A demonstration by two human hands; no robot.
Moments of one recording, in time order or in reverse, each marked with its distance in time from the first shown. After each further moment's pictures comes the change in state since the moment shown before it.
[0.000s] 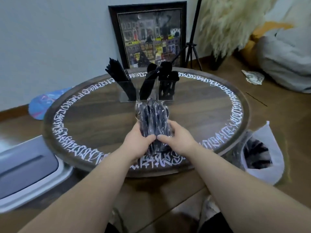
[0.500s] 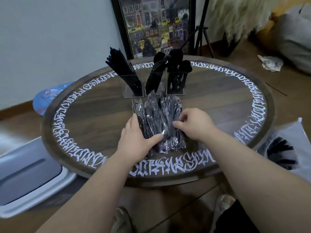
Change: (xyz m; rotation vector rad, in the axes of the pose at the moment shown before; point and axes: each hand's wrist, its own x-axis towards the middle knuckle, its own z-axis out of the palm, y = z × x) left_hand 0.030 -0.027 -0.014 0.317 0.097 0.052; right_hand 0.054 -0.010 -0.019 -0.437 0.088 -0.002
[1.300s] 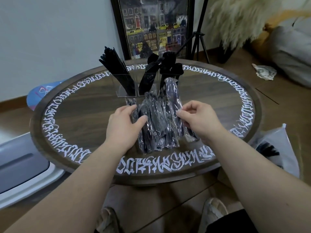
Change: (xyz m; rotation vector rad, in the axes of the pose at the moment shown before) left_hand 0.000 0.030 -0.013 0.004 0.224 0.038; right_hand -0.020 0.020 -0.029 0.745 0.102 0.010
